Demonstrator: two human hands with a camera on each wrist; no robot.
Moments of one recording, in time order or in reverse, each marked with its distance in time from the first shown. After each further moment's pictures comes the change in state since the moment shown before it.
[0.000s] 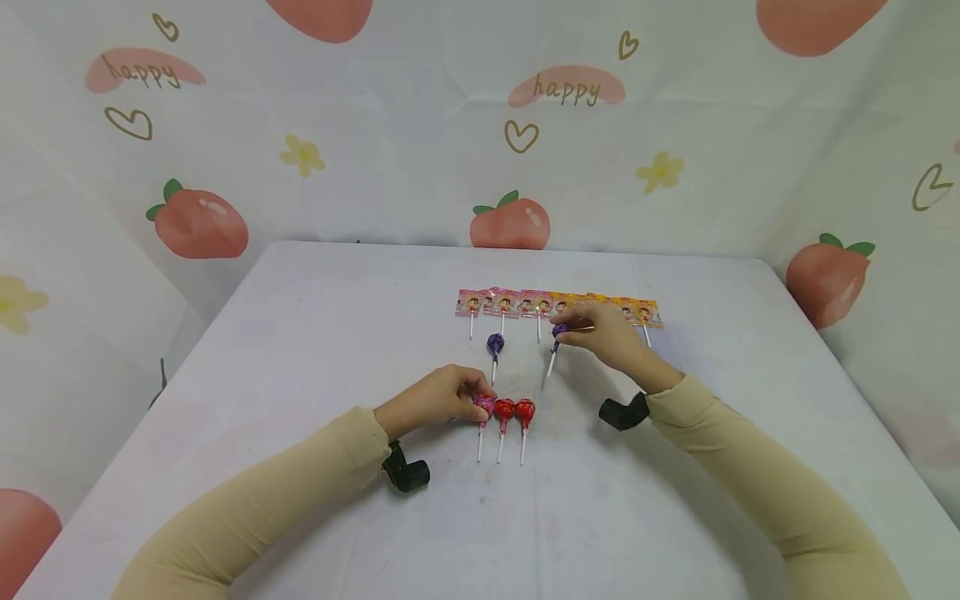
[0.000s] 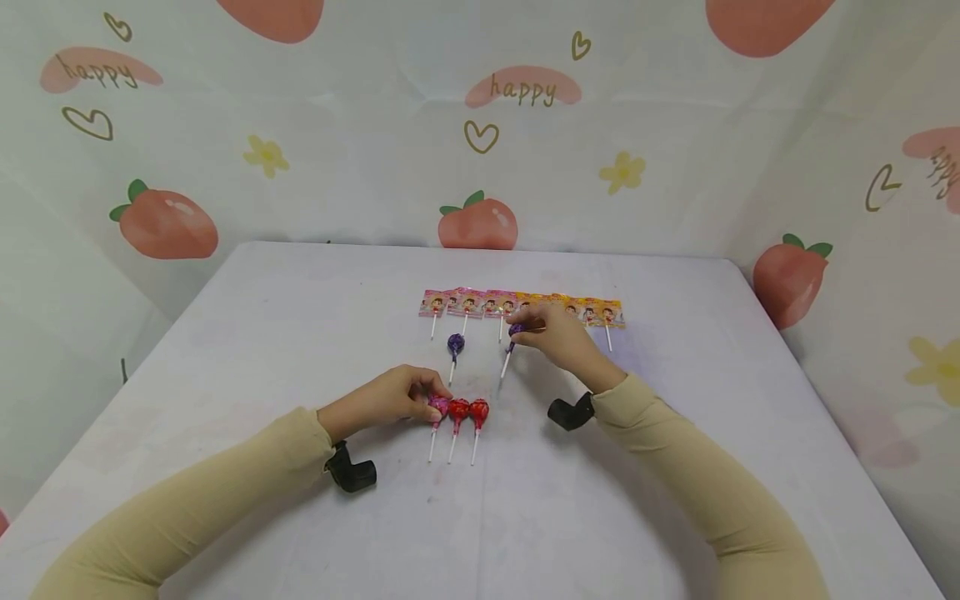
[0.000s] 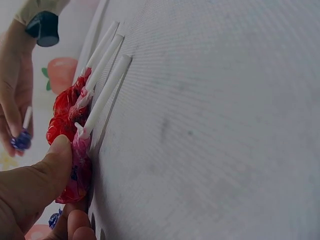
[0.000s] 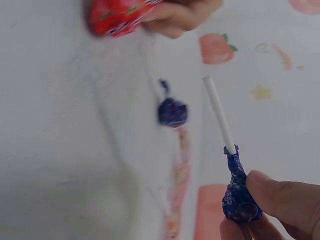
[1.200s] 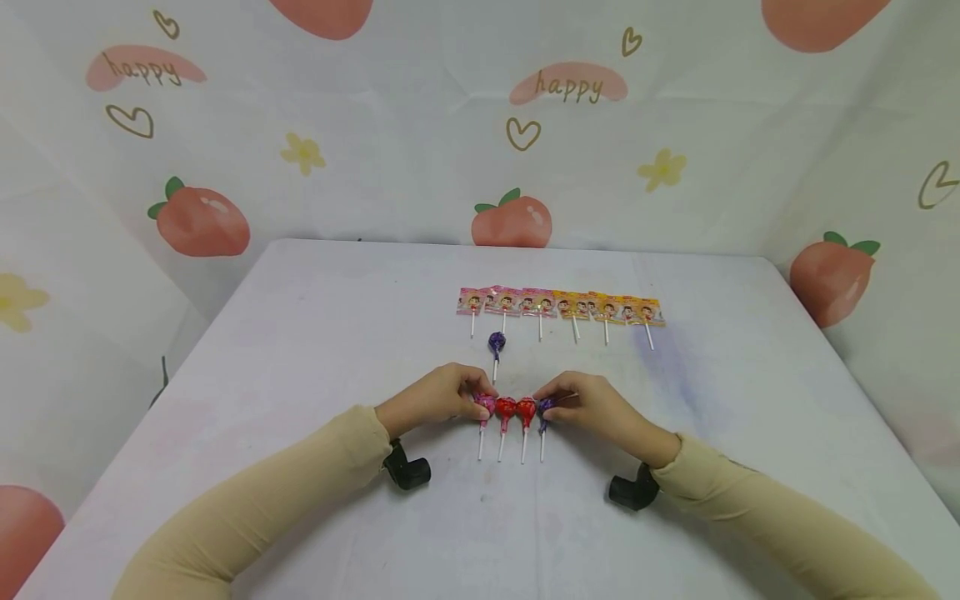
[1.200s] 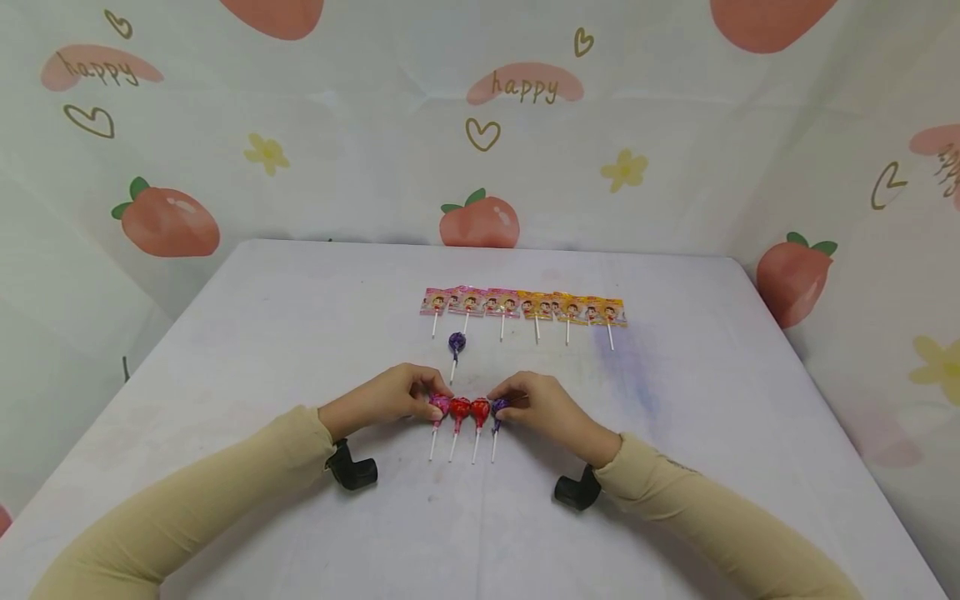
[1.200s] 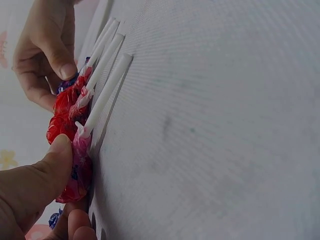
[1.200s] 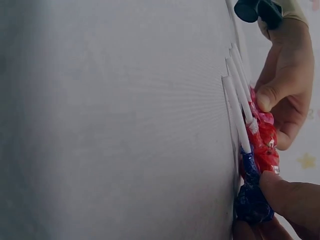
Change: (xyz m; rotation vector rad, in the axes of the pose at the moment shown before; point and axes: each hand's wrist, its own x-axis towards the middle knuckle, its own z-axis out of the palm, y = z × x) left_hand 0.001 0.000 0.001 0.008 0.007 -0.019; right_hand -0.061 0.006 0.054 0.077 -0.142 -0.185
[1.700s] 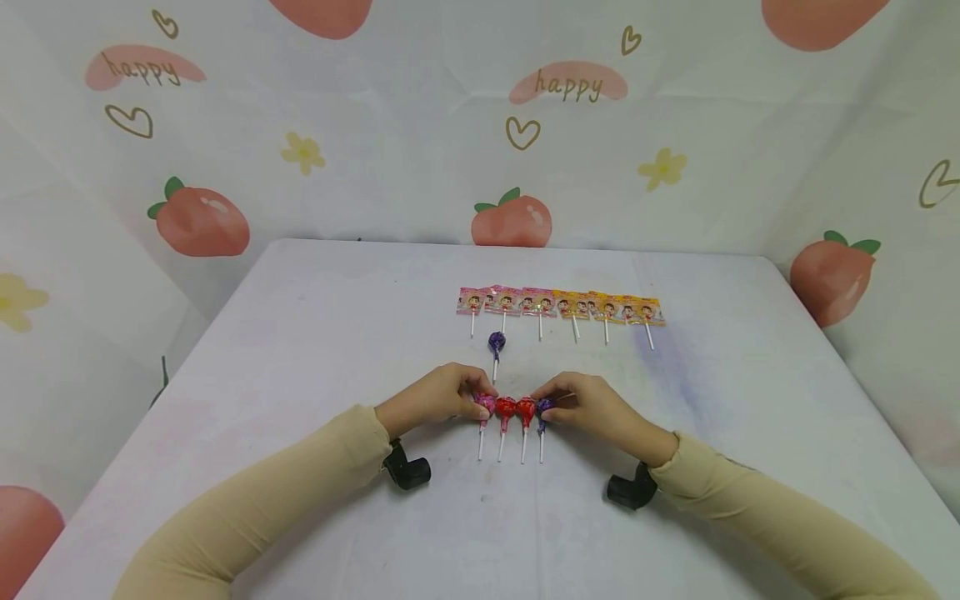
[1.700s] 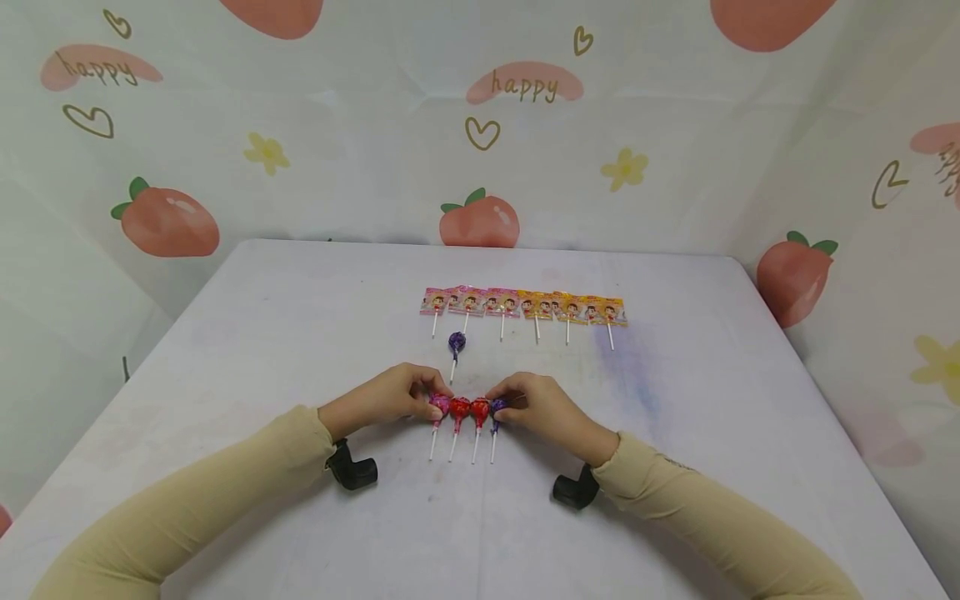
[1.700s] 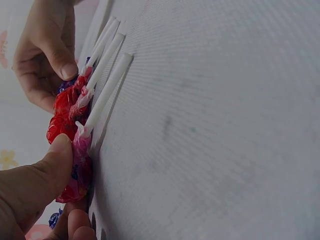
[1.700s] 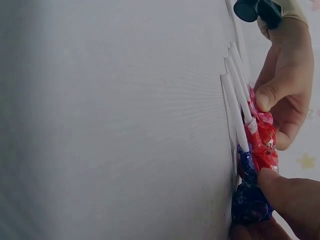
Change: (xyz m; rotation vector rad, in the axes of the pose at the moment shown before) left_hand 0.000 0.000 -0.001 -0.014 -0.005 0.007; right_hand 0.003 0.001 0.002 -0.015 -0.023 0.035
